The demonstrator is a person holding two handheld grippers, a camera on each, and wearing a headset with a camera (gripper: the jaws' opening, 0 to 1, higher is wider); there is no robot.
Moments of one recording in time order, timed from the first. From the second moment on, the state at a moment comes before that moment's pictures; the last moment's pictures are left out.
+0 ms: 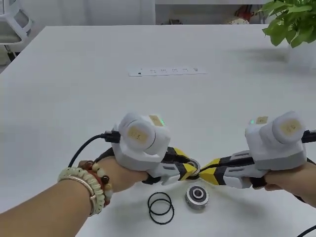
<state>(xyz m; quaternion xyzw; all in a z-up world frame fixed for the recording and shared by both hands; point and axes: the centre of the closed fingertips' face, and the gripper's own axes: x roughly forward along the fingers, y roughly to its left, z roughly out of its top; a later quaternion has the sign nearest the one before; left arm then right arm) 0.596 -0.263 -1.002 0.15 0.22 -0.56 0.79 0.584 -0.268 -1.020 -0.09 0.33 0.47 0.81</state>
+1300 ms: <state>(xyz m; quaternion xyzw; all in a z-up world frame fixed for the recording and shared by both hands) 0.597 -0.260 -1.004 0.17 0.21 -0.55 0.79 0.592 -0.261 -0.999 0.04 0.36 0.41 0.84</state>
